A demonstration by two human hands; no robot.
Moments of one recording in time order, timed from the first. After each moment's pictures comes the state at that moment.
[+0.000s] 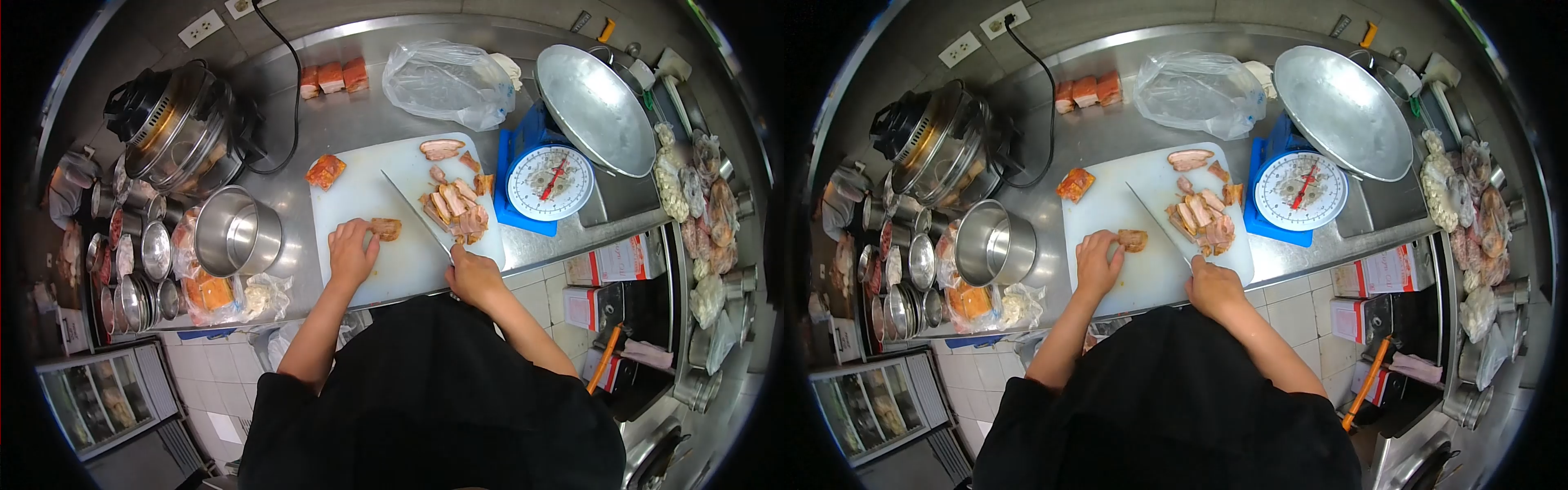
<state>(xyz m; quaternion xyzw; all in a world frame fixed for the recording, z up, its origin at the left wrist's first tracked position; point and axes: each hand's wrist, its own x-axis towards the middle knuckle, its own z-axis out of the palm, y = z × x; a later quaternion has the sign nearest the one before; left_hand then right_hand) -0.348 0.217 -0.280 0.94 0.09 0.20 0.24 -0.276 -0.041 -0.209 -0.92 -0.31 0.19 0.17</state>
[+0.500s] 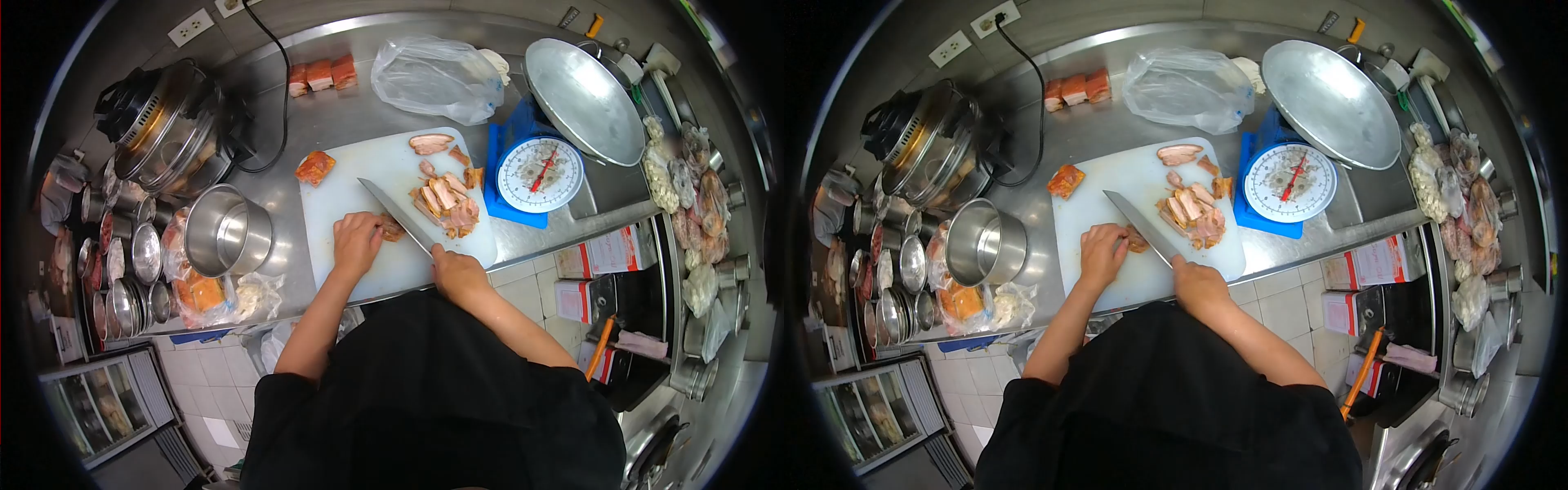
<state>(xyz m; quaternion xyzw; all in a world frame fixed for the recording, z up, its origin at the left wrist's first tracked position) -0.331 0.206 -0.286 0.94 0.02 0.20 0.27 -0.291 -0.032 -0.227 -0.92 -0.33 0.18 0.11</state>
